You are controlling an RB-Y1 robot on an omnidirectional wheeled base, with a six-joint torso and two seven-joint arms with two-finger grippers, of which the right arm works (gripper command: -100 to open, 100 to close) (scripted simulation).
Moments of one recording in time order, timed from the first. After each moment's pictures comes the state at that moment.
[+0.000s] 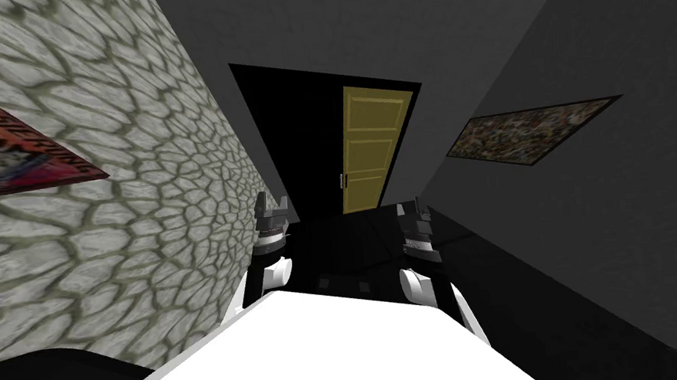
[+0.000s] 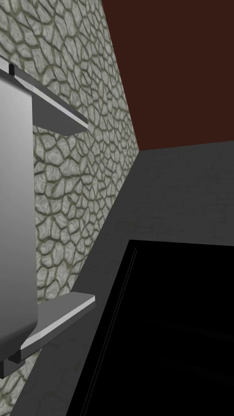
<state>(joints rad) 0.52 0.01 0.04 -2.24 0.07 -0.40 -0.13</state>
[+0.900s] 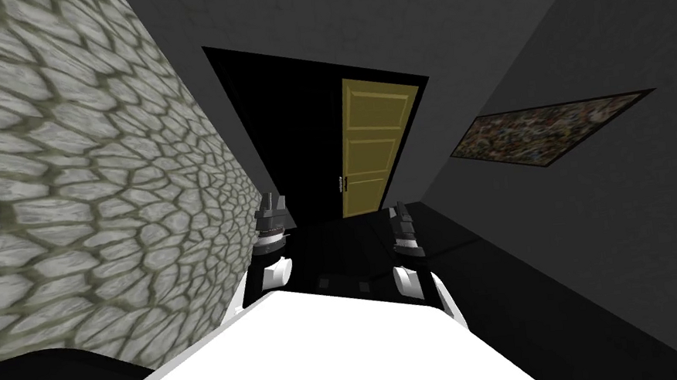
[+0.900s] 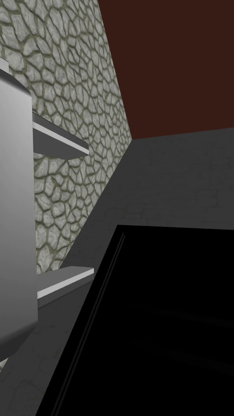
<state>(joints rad) 0.44 -0.04 0.06 -2.07 0.10 -0.45 0.03</state>
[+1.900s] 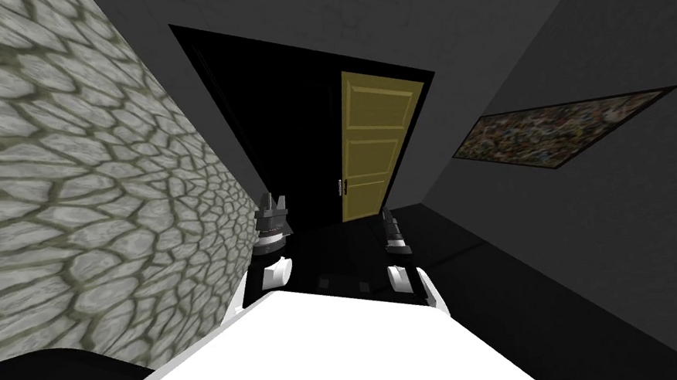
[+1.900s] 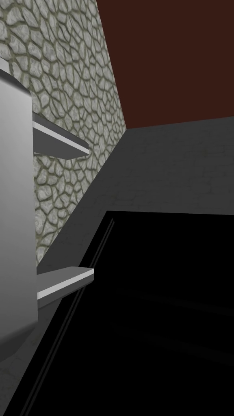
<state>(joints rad) 0.37 -0.07 0.08 -1.86 0.12 -0.51 0.22</state>
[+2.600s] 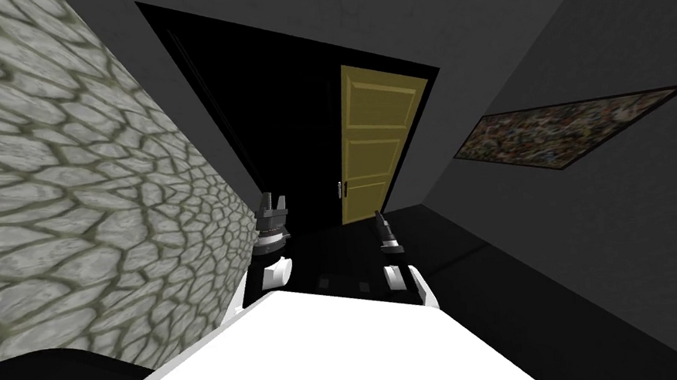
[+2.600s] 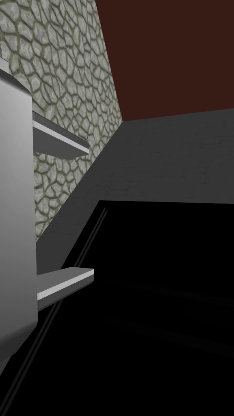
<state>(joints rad) 0.30 -0.09 0.10 -1.69 0.14 -0.56 0.36</state>
